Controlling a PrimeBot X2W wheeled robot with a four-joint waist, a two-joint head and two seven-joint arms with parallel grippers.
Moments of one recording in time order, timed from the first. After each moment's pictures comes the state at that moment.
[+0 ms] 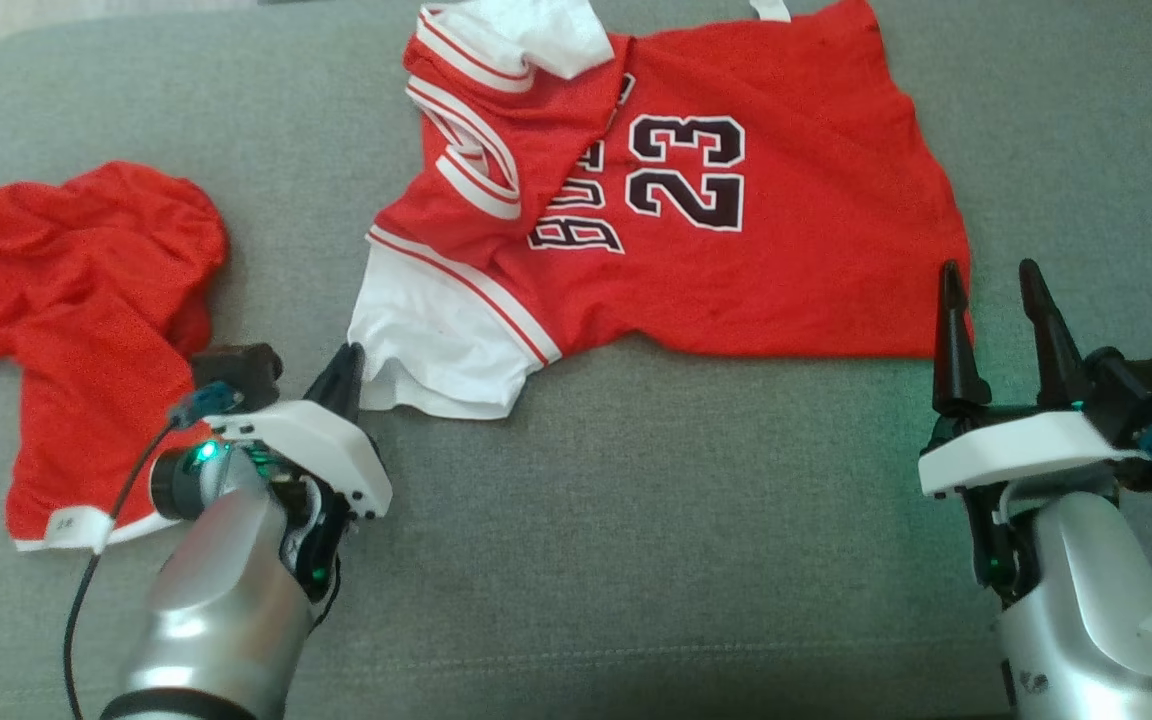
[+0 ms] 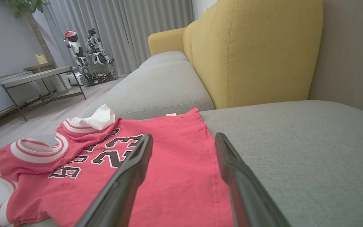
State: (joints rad) left arm -0.59 0.08 -0.36 1.03 -0.43 -0.12 -0.24; right arm -0.30 -0.05 -0.02 0.41 0.17 0.12 -0.25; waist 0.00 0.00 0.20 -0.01
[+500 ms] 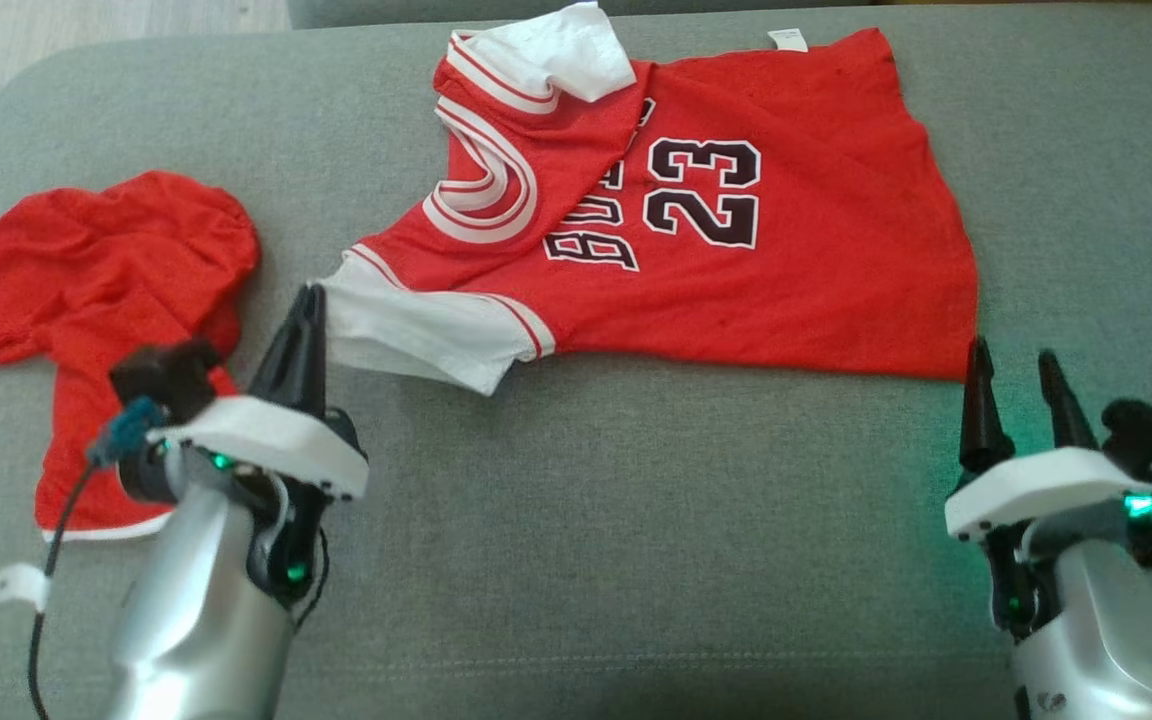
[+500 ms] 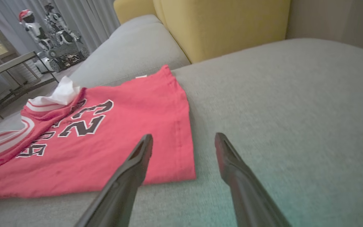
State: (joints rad) left arm -0.41 0.09 -0.21 0.59 -0.45 -0.13 -0.25; right arm -0.30 -0.05 -0.12 0.60 0.23 0.12 -0.18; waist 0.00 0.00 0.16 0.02
